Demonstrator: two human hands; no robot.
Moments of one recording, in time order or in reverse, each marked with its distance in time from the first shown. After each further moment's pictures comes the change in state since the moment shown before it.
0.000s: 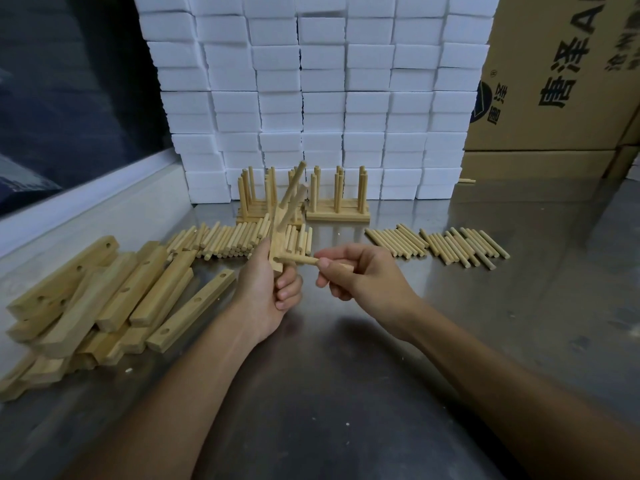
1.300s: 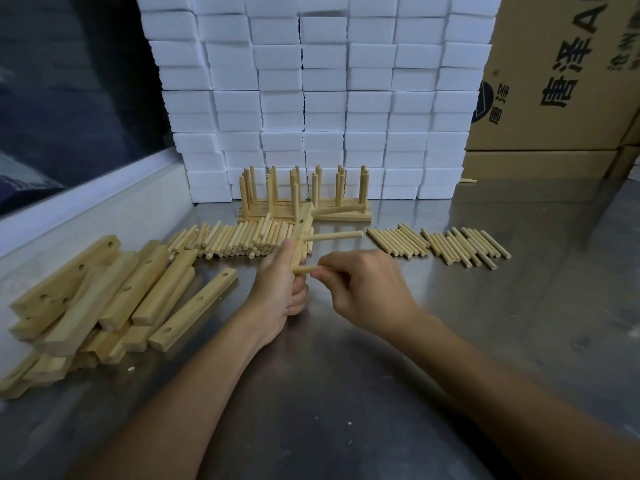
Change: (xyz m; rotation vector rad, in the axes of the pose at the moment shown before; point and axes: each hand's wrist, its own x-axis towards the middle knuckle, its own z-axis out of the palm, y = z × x) left_hand 0.006 -0.013 0.003 0.287 0.051 0.105; right_hand -0.004 -0.002 0.006 -1.031 0.082 -0.494
